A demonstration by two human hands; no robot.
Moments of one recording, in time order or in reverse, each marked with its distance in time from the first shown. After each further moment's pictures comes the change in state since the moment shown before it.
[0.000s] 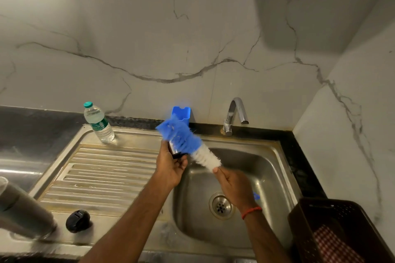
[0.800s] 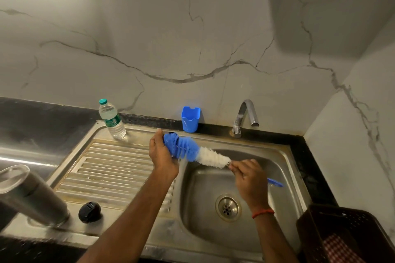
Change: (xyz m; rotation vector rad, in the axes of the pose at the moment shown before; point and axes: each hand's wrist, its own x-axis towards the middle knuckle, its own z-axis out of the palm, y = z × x) left_hand 0.015 0.026 -0.018 -0.146 0.092 0.347; right_hand 0.011 0.013 -0.011 -0.118 0.293 -0.218
